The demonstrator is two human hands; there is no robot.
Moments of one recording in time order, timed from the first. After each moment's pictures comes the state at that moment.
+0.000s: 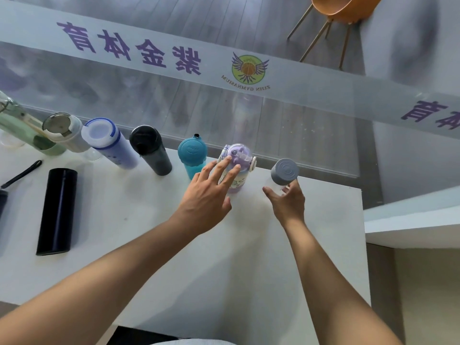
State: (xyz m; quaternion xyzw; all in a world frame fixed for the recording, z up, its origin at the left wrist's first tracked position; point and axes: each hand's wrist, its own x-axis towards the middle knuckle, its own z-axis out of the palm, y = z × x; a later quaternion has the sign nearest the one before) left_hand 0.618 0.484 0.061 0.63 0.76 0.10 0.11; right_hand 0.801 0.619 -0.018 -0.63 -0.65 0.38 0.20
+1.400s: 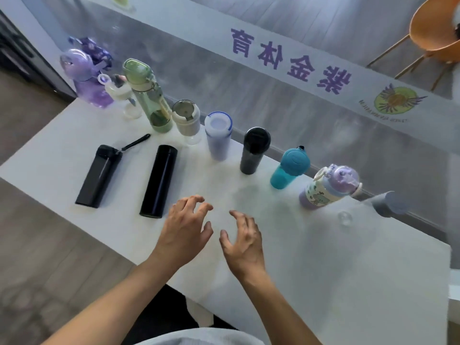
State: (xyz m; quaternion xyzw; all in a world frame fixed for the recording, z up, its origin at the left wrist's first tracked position) left_hand 0.508 0.260 0.048 0.42 0.89 0.13 0.11; right_hand 0.635 0.362 -0.003 -0.38 -0.85 0.37 0.05
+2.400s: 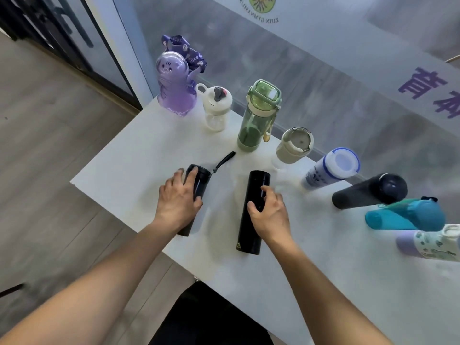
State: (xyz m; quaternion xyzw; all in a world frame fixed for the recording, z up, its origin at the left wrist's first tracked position) left_hand 0.196 0.114 -0.012 0.28 0.94 0.08 0.17; right_hand 0.349 0.289 -0.015 -0.44 -0.83 0.34 -0.05
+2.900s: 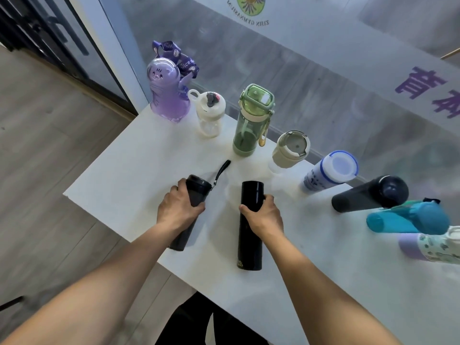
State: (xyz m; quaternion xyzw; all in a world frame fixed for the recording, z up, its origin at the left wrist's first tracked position) left_hand 0.184 0.130 -0.038 0.17 0.94 0.16 0.25; right_hand 0.330 0.307 -0.049 -0.52 -0.75 0.39 -0.11
